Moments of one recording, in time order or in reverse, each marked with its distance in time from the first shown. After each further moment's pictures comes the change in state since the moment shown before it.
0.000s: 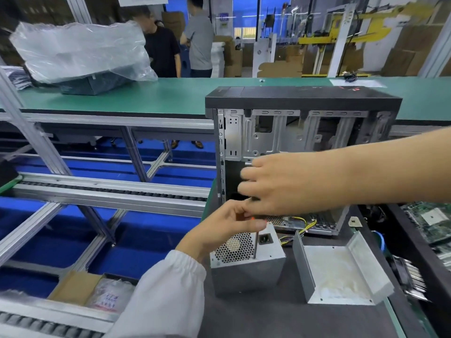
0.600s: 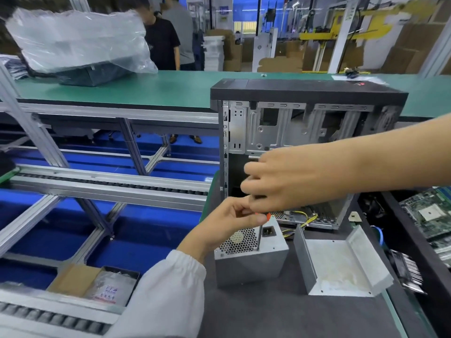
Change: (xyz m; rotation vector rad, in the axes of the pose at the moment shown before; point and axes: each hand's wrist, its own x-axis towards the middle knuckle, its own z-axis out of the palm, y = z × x) left_hand -0.011 -0.007 -0.002 -0.065 0.040 0.043; right_hand 0.007 -0.003 -0.004 -0.123 0.156 -0.089
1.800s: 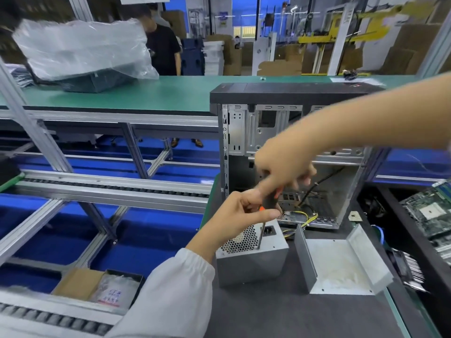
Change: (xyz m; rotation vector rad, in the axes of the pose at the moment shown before) left_hand 0.010 0.002 0.009 0.173 0.044 0.070; right_hand 0.015 0.033 -0.018 1.190 -0.826 0.591
